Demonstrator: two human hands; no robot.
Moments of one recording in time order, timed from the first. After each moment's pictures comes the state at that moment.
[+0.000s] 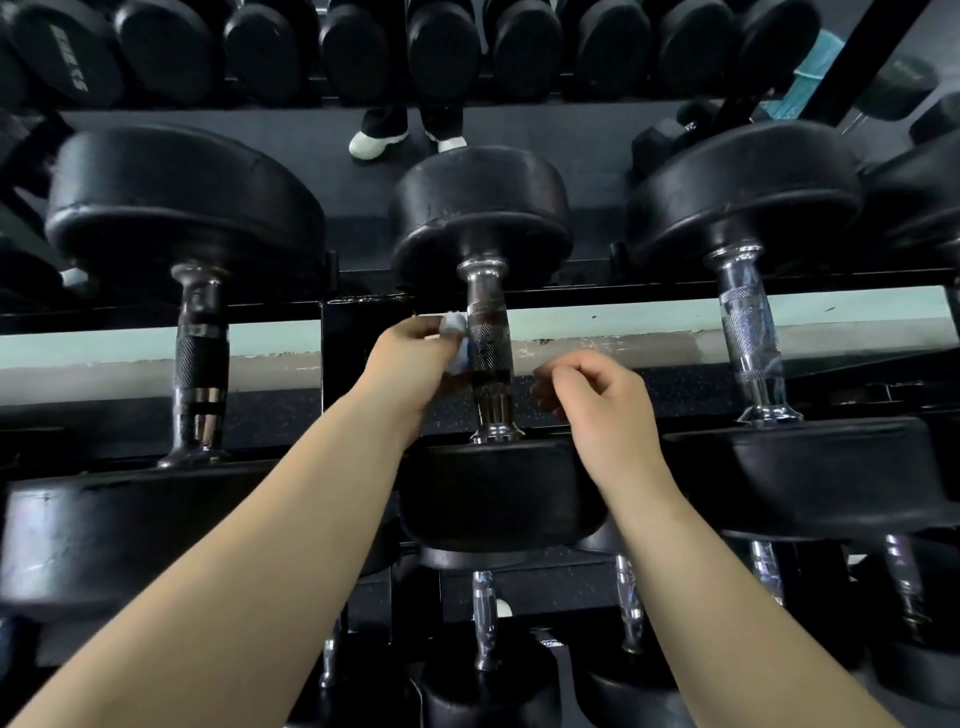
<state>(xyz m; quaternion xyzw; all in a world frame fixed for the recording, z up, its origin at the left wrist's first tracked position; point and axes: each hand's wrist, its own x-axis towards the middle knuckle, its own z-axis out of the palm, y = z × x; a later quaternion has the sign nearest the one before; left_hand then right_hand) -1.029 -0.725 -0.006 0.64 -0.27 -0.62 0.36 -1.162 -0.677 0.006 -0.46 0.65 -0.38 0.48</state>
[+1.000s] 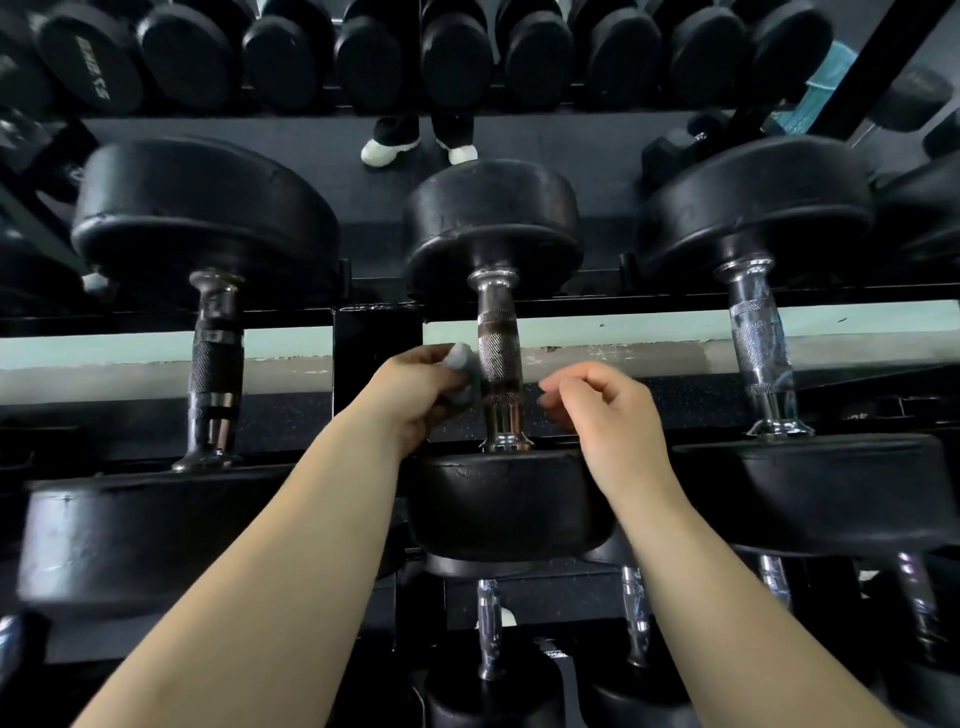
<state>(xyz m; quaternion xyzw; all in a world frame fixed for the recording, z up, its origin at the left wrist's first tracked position) -1.017 -0.724 -0.028 0.61 -0.23 -0.68 0.35 -1.162 -0.680 0.005 -0.48 0.64 -0.37 0.47</state>
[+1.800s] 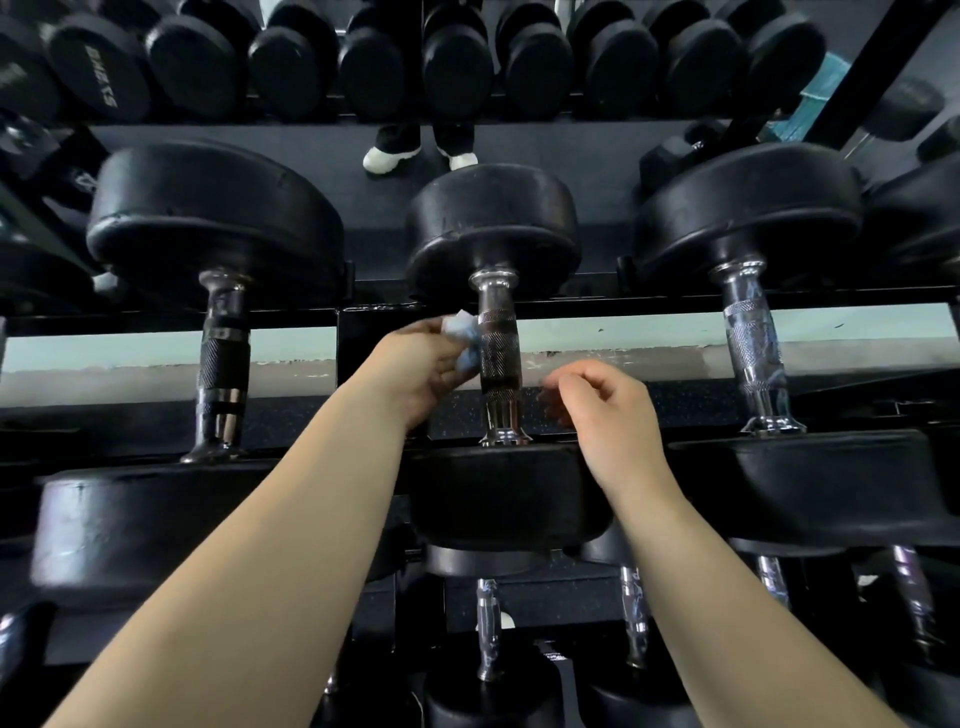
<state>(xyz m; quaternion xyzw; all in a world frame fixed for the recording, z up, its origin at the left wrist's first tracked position) -1.016 -0.737 -0.011 0.58 -0.18 -0.68 0.40 -1.162 -0.678 0.007 -0.47 0.65 -0.37 0.47</state>
